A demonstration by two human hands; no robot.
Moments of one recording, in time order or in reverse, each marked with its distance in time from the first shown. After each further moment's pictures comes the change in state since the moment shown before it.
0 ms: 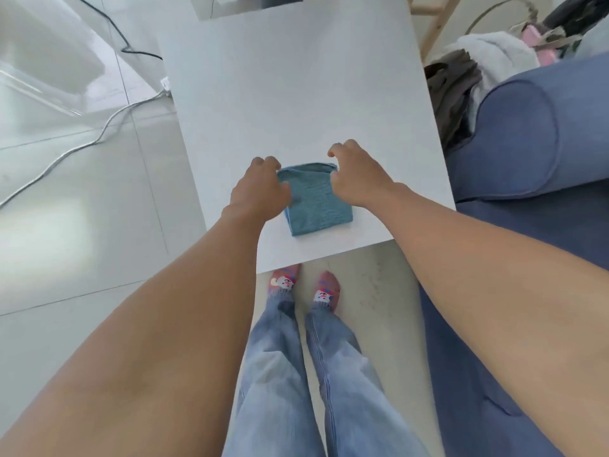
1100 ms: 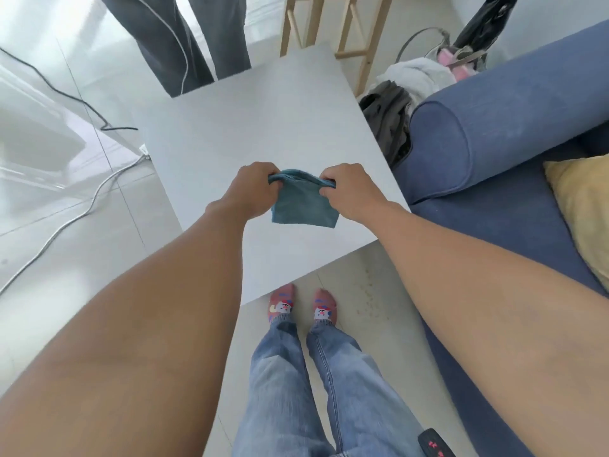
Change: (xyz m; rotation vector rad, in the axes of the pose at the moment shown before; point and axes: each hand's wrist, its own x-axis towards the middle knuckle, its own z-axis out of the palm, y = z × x) left_hand 0.000 0.068 -0.058 -0.057 -0.118 0.247; right_hand -0.059 0.011 -0.057 0.312 0.147 0.098
